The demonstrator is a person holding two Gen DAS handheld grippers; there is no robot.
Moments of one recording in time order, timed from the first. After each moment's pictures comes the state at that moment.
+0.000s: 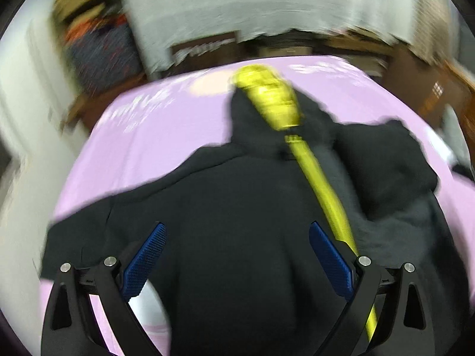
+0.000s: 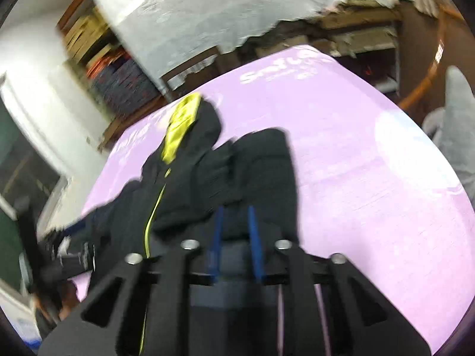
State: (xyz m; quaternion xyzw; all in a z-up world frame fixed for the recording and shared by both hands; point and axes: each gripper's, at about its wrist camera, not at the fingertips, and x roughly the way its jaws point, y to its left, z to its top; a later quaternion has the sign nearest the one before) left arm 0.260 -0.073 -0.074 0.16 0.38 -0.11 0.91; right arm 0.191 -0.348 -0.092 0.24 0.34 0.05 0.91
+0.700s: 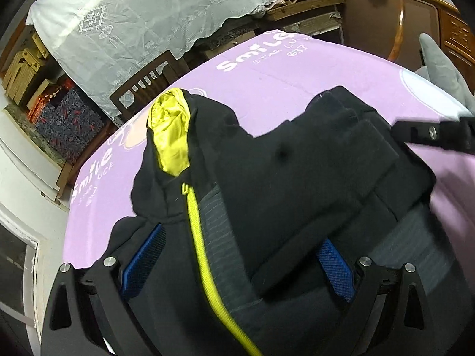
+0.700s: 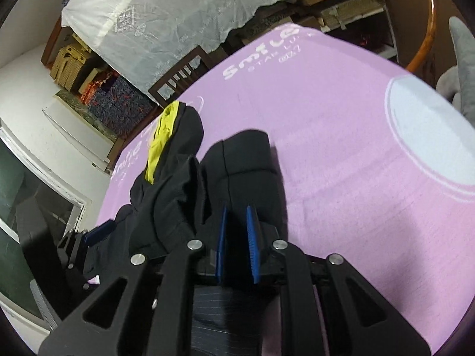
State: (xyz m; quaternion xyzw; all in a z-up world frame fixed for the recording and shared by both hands) left arm 0.296 -0.213 -0.114 0.29 0.37 -0.13 0.87; right arm 0.243 -0.375 -0.139 0.31 0.35 0.07 0.88
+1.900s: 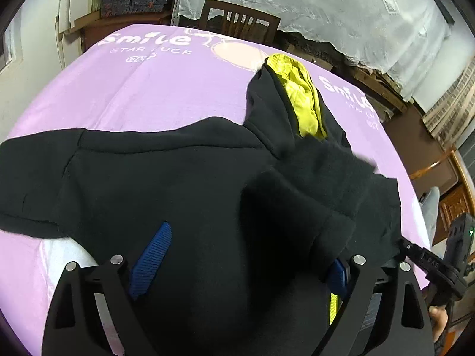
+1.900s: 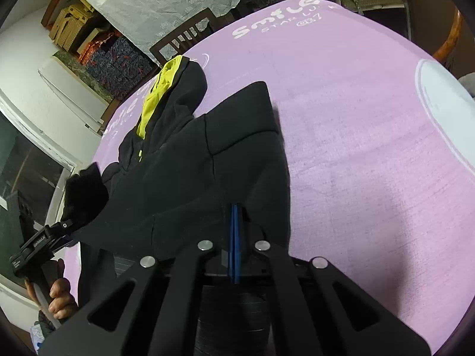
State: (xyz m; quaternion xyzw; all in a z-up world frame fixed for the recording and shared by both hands) left arm 0.320 -0.002 -0.102 -0.10 0.46 -0.11 0.88; right arm 0.258 -0.346 -0.160 0.26 0.42 0.10 0.87
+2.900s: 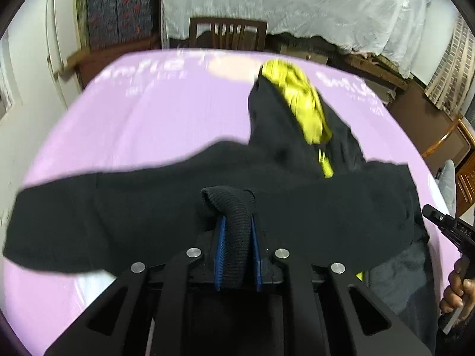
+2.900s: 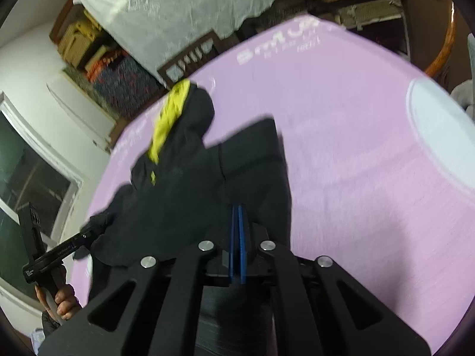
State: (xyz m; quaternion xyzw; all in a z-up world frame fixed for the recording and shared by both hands) left arm 0.323 -0.008 -0.082 0.00 0.43 -0.10 0.90; right arm 0.254 -0.357 -0.129 0.27 0.36 0.10 0.89
